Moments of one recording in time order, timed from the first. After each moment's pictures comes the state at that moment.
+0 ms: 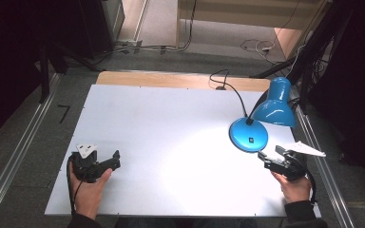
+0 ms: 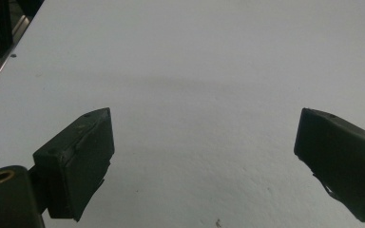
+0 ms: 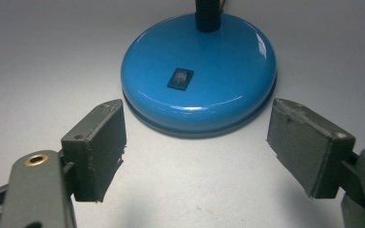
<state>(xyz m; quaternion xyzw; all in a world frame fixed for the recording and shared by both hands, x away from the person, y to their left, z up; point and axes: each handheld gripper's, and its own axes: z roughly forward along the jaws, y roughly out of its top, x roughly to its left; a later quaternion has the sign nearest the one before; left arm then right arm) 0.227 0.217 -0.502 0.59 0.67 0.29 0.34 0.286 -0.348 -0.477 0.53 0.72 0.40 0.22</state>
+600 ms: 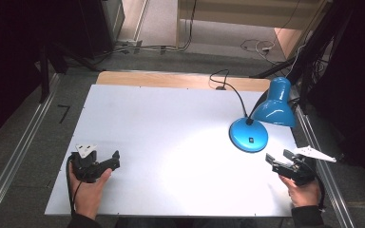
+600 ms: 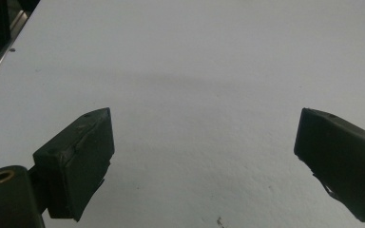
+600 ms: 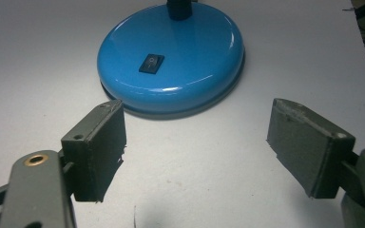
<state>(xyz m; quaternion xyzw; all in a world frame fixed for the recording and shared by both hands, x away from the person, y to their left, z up) 0.227 0.219 -0.503 0.59 0.68 0.28 0.34 0.276 -0.370 -0.479 0.55 0.71 0.39 0.22</state>
